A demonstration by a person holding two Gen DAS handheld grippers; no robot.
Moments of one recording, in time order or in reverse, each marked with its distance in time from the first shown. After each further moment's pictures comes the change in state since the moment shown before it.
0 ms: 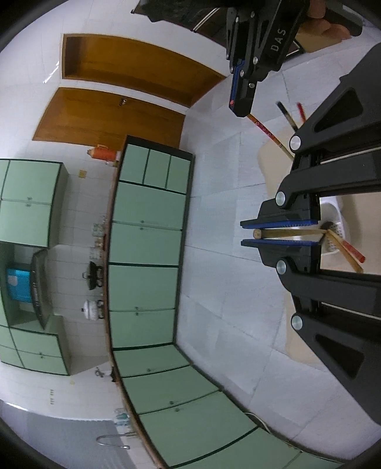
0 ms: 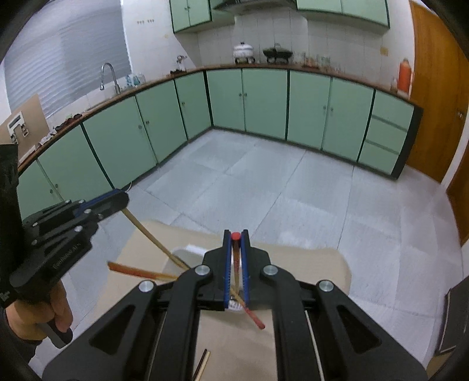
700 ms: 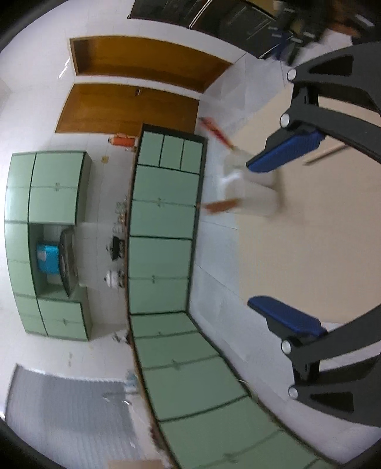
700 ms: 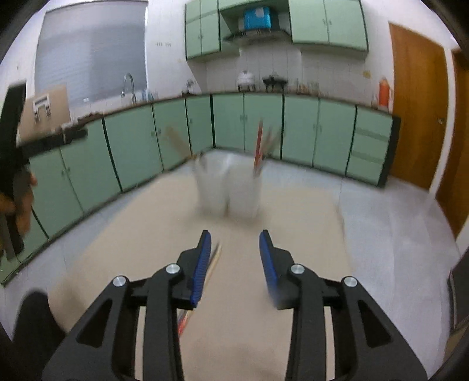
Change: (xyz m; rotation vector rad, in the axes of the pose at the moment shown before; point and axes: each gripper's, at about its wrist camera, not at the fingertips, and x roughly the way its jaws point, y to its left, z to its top) left arm -0.181 0.020 -0.180 -0.031 -0.148 0.123; right arm -0.100 0.036 -0.309 -0.033 -0.190 -0.030
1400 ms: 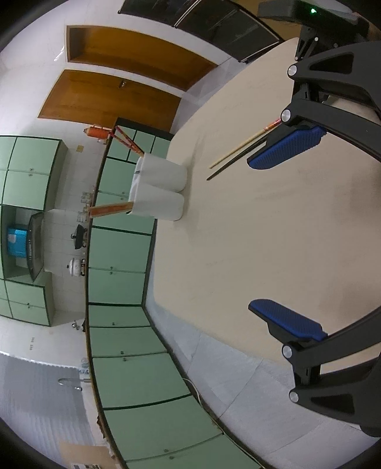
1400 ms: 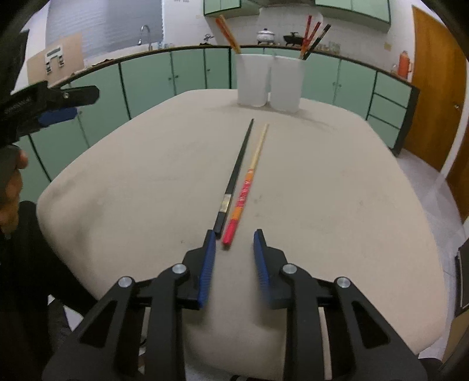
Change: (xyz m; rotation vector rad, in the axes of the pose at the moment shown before) left arm -0.022 -0.015 -0.150 -0.084 0.140 0.003; right arm 0.021 0.057 -0.126 -0.083 0.174 0.047
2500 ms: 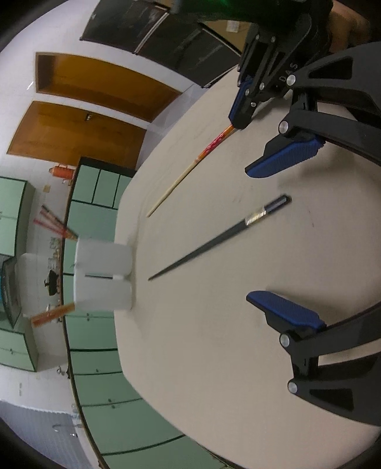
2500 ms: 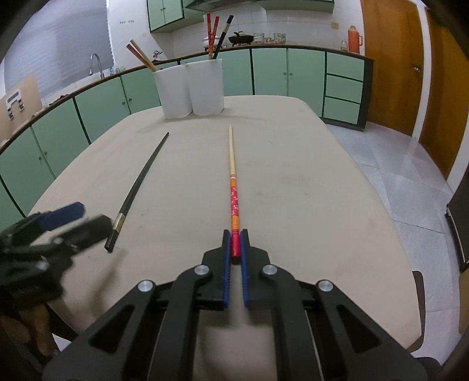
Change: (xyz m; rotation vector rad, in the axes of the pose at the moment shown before) left arm 0.059 -0.134 -0.068 0.104 0.130 -0.148; right arm 0.001 -0.096 -0.009 0.214 -0.039 -0.114
